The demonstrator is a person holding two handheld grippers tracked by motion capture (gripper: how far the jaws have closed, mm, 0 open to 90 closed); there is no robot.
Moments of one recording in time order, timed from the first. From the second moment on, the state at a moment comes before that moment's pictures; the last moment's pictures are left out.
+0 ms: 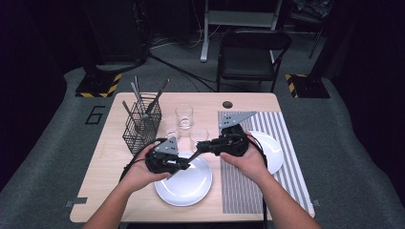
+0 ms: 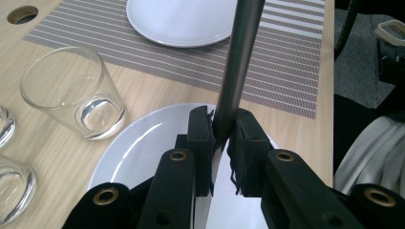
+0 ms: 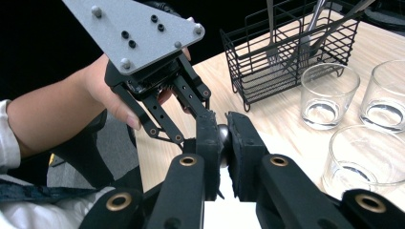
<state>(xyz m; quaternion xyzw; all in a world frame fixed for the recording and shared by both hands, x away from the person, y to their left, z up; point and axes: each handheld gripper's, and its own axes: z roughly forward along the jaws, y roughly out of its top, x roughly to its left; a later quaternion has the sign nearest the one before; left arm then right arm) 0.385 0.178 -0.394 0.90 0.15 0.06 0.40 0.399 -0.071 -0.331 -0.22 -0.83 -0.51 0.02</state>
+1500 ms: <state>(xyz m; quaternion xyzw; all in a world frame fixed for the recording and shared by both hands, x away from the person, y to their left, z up) 0.392 0.187 -0.402 0.89 0.19 0.07 0.41 0.399 -0.069 -0.283 -0.20 -0.86 -0.47 -0.03</state>
